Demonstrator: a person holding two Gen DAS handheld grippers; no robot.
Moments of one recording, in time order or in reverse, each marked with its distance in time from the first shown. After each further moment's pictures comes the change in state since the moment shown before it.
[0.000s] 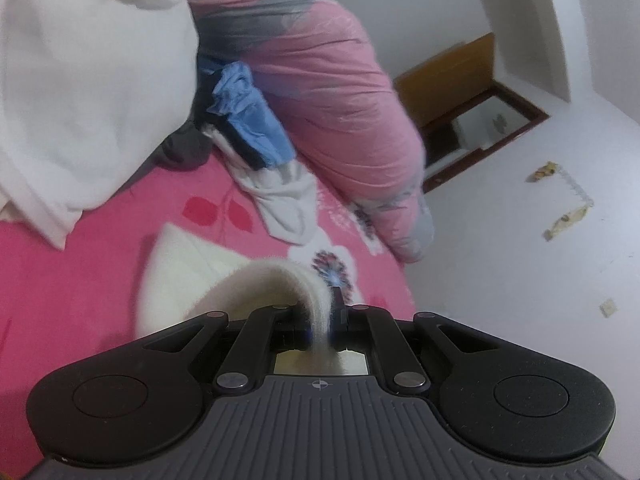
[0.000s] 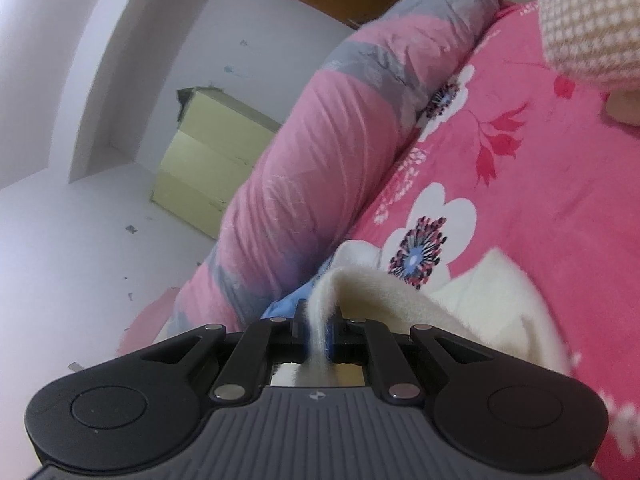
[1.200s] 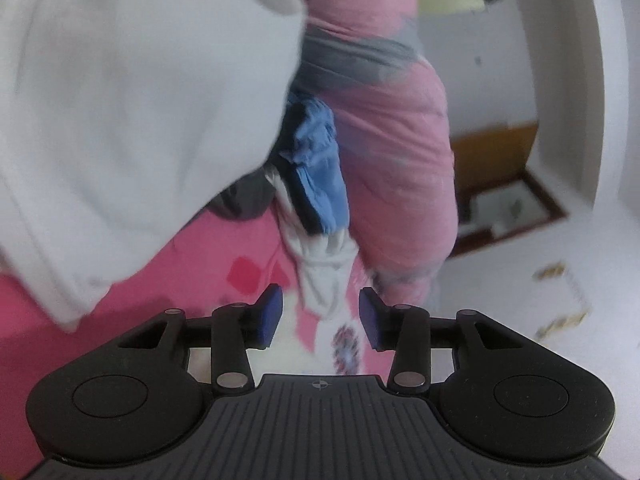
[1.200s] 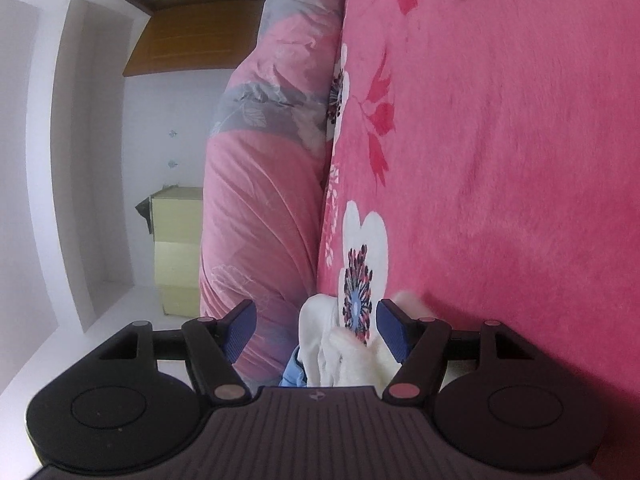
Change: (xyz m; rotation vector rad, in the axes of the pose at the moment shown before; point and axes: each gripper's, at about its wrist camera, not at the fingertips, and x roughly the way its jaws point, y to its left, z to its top) left arm 0.007 0.059 0.037 -0.207 -0.098 0.015; right arm 0.051 -0.145 0.015 0.470 -0.119 0.078
